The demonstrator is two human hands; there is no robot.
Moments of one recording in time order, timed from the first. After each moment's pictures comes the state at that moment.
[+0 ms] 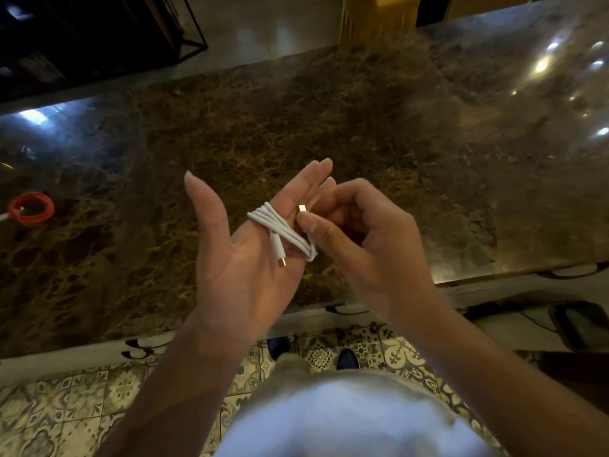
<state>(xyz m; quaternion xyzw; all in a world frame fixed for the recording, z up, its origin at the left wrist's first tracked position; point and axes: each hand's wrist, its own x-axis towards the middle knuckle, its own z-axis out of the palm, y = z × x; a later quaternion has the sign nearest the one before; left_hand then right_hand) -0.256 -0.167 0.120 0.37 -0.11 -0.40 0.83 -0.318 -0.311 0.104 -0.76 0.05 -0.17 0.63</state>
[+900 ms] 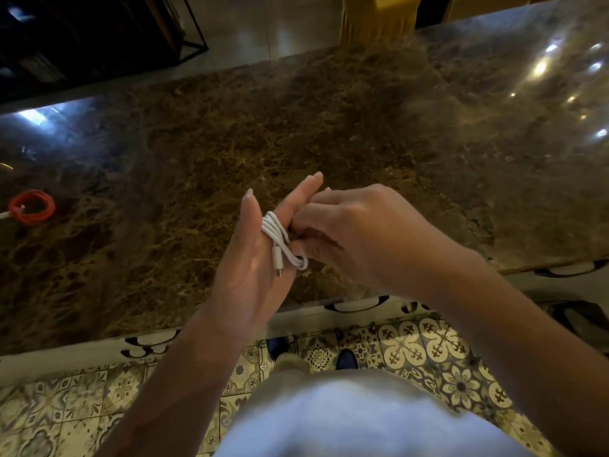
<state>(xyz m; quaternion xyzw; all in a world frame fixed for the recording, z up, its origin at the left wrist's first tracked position) -0.257 -0.161 0.100 0.45 -0.15 -0.40 0.78 -0.300 -0.333 0.136 -0.95 -0.20 -0.09 0.23</state>
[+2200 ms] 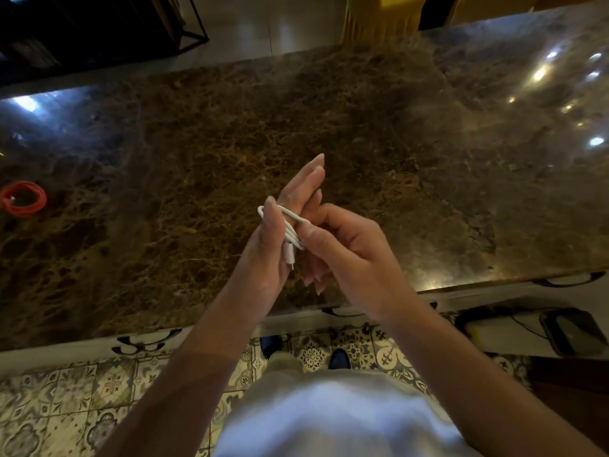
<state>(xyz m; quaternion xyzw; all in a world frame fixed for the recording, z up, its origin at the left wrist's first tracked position) -0.242 -0.171 0.084 0.61 -0.27 -0.26 0.70 -0.307 -0.305 0.085 -0.67 0.02 -0.04 0.74</state>
